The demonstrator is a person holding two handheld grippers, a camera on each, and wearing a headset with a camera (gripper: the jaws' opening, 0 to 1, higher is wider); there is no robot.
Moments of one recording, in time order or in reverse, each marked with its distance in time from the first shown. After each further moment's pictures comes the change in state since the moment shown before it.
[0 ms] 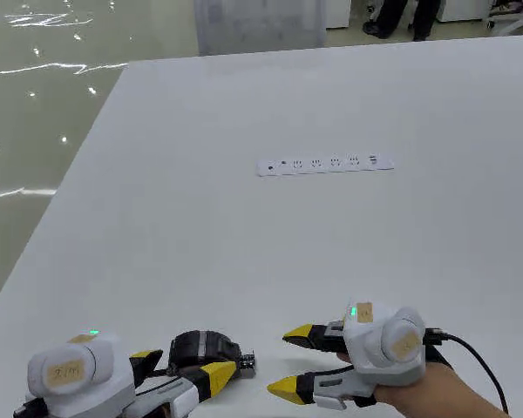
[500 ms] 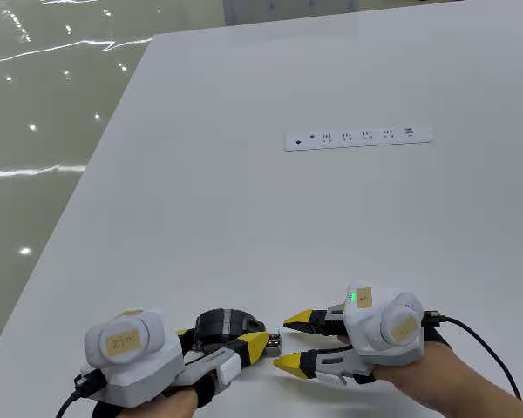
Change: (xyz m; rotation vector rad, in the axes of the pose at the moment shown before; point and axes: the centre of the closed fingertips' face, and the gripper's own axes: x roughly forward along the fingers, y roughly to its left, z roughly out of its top) left arm 0.018 0.000 0.000 -0.069 -0.022 0.112; right arm 0.040 0.001 -0.003 -0.030 -0.036 0.080
